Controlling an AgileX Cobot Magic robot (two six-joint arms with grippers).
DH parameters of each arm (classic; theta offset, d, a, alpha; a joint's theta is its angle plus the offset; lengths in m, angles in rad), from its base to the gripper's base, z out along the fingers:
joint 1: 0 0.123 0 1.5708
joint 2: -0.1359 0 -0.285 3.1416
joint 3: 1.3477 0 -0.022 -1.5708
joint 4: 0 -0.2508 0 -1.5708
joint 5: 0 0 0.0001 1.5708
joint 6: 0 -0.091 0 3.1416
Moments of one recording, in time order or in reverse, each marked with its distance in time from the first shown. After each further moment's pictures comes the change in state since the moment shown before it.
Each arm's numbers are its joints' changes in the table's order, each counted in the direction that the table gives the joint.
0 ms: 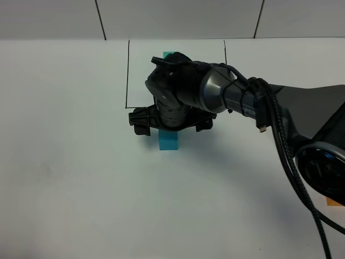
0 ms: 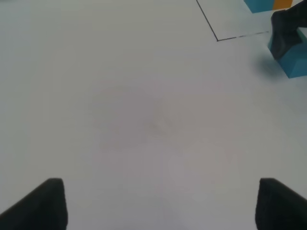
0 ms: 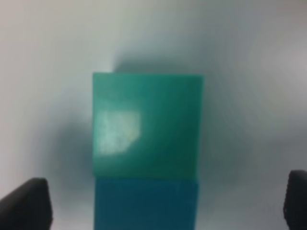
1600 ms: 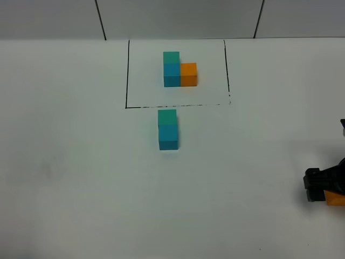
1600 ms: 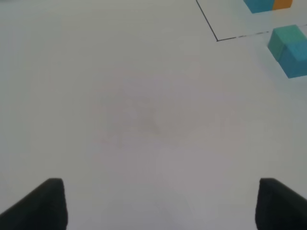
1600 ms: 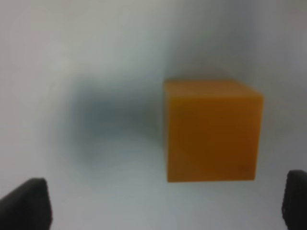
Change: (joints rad) left arm 0.000 0.000 0.000 -0.001 0.000 0.000; right arm -0.648 0.788 1.149 -0.165 0.262 0.608
